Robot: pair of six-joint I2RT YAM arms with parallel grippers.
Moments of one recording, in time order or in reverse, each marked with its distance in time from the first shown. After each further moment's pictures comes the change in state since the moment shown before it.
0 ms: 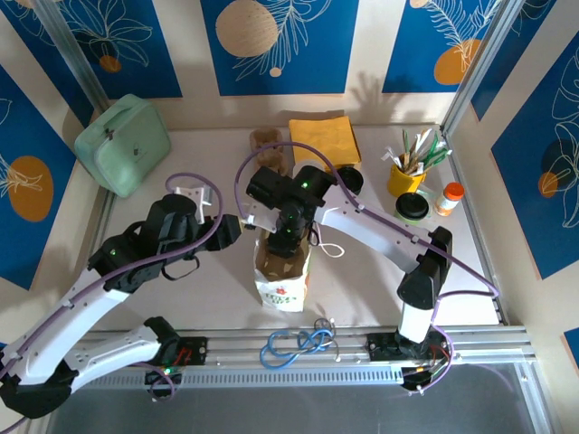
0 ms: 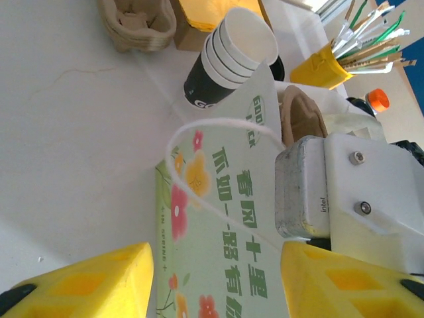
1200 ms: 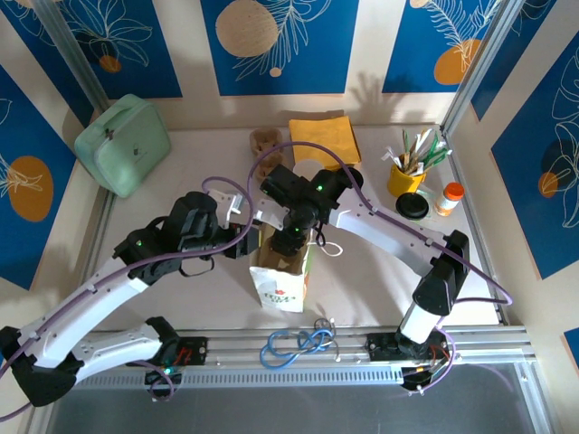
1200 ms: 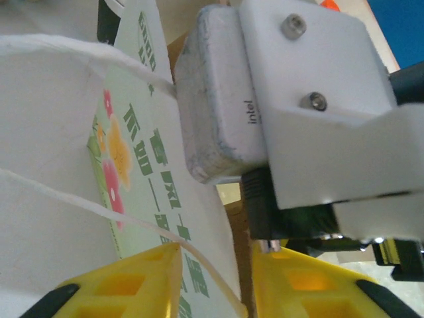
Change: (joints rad) left arm -0.026 0.086 -0.057 0.112 0.230 0.146; right arm -0.059 -0.105 -0.180 0.179 -0.069 -0.001
